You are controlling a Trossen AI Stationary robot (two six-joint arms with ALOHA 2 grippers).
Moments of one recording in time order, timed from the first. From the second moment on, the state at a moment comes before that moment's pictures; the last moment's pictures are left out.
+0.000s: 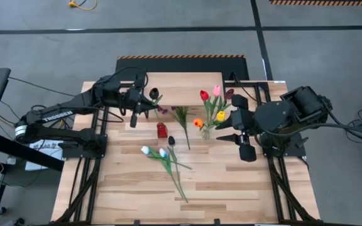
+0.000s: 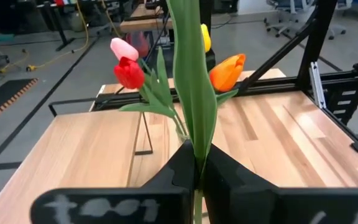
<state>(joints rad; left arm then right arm) 0.40 1.00 0.96 -0.21 0.41 0.20 0.43 1.61 2.34 -1.39 0.29 0.16</state>
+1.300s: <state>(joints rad) 0.40 1.14 0.96 -0.31 0.47 0.22 0.47 1.61 2.34 -1.39 0.26 0.16</state>
